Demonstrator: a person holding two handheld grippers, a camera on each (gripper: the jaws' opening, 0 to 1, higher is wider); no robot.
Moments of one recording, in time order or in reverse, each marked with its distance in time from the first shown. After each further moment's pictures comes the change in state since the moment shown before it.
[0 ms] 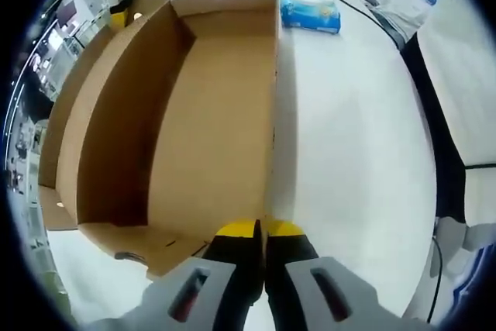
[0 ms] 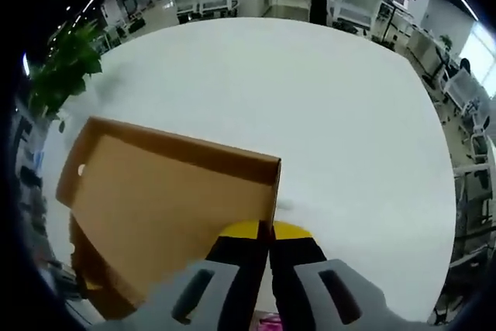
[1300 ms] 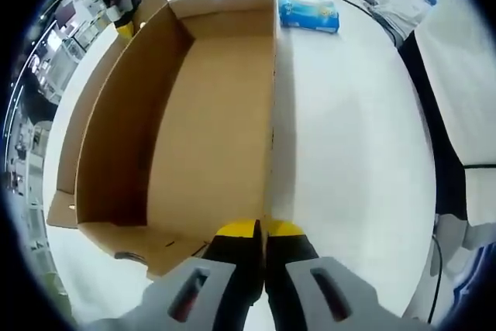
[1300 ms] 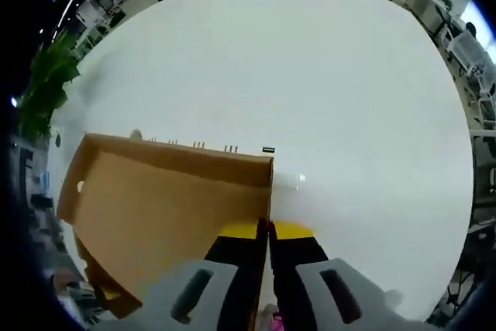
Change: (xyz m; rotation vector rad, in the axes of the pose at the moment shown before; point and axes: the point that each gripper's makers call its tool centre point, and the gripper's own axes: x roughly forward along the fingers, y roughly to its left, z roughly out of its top) left arm 0.001 0.000 0.000 0.003 0.001 -0.007; right arm 0.035 -0.001 -0.026 0.115 0.217 0.032
